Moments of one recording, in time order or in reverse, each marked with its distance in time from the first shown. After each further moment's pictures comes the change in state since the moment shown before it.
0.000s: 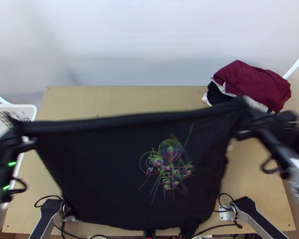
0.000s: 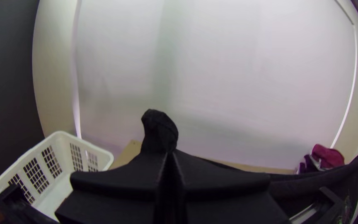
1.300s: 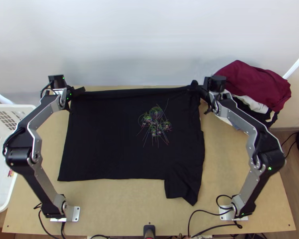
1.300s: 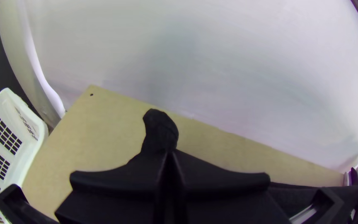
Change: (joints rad) left arm 0.073 1.410 0.466 0.517 0.072 -0.070; right arm -0.126 1.167 0.296 0.600 -0.014 0.087
